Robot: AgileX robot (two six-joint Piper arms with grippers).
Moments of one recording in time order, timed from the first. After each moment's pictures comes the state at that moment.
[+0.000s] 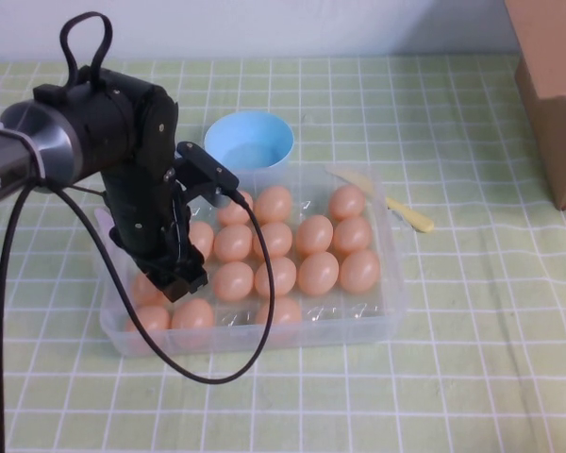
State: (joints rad) right arm 0.07 -0.01 0.03 0.19 0.37 -0.18; left arm -0.45 1.90 -1.46 0.11 1.12 0.35
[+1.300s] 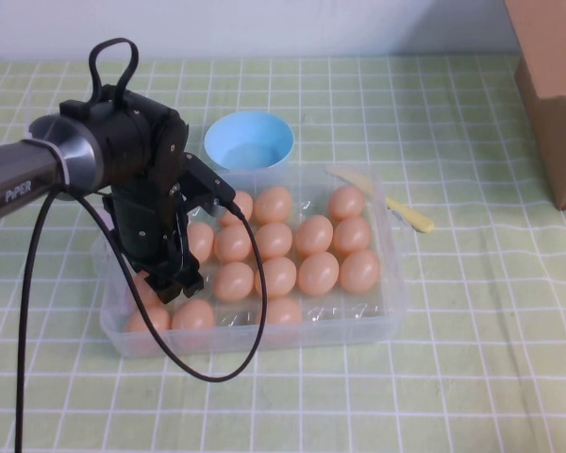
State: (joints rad) right arm 0.07 -0.01 0.03 0.19 0.37 -0.18; left arm -0.44 1.98 -1.47 0.19 1.07 0.30
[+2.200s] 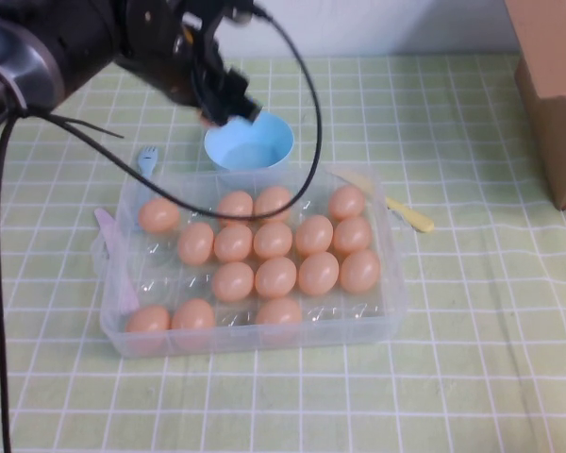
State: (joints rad) right arm 0.07 -0.01 0.03 0.19 0.37 -0.18; left arm -0.44 1.92 -1.79 0.05 0.77 0.22
